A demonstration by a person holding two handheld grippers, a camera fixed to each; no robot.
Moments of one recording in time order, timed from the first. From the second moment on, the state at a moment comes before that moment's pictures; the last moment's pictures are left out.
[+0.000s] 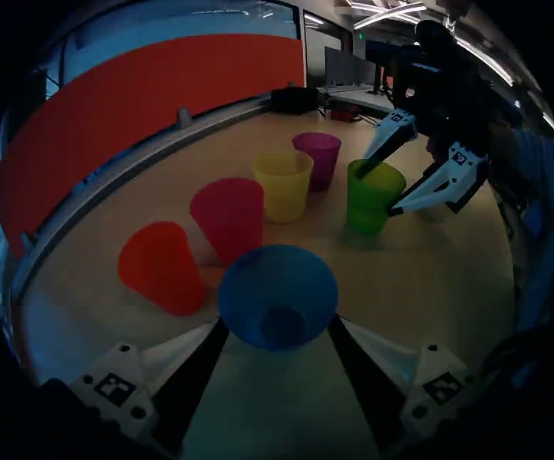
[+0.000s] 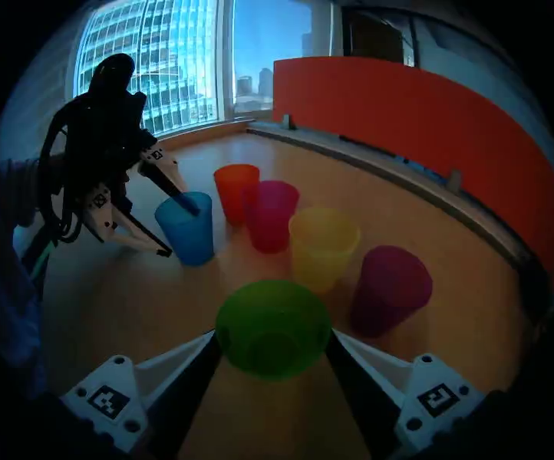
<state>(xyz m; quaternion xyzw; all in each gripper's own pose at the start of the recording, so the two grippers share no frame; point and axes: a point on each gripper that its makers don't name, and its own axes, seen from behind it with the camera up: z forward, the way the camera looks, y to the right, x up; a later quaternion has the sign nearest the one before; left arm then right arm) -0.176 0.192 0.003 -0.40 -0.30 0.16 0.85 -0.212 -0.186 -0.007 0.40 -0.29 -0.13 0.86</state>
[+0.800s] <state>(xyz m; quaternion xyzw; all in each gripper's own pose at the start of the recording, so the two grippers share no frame) -0.166 0.152 -0.022 -0.34 -0.30 0.12 0.88 -0.202 -0.143 -0.037 0.36 -0.28 -0.13 0.88</state>
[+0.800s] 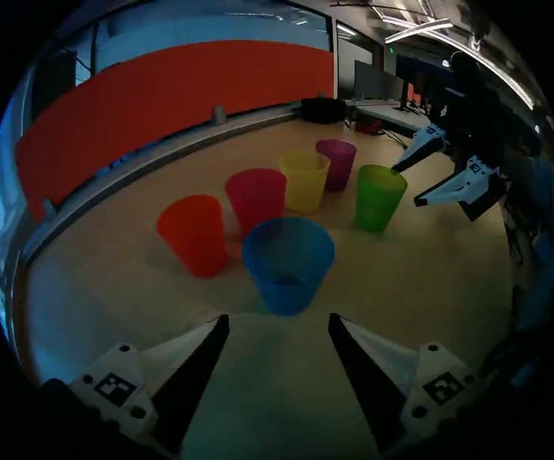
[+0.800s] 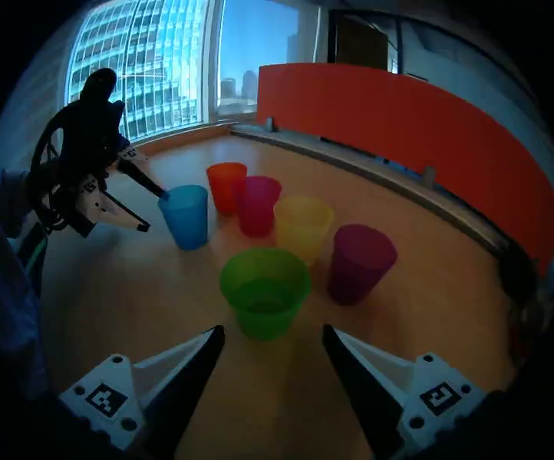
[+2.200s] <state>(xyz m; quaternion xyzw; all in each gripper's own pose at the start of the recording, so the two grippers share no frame) -0.052 0.059 -0.016 -0.09 -0.04 0.03 0.99 -0.067 -0.055 -0.009 0.10 -0.01 0.00 0.99</state>
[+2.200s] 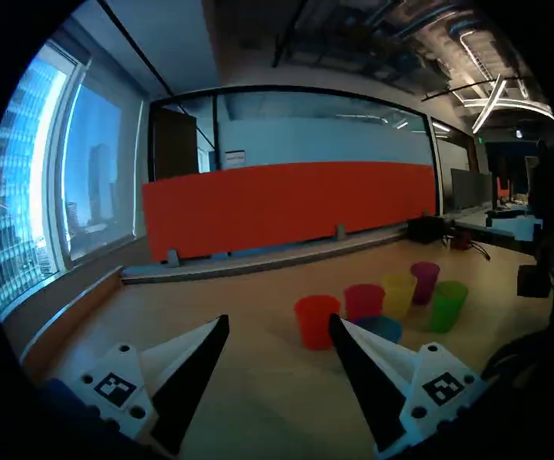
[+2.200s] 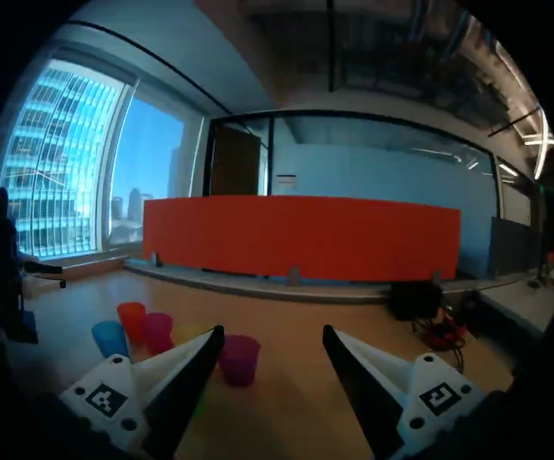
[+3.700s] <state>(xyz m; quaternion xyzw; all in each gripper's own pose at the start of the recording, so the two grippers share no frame) -0.028 0.043 -0.008 0.01 0.06 0.00 1.00 -0.053 -0.010 -0.021 -0.04 0.06 0.02 1.00</state>
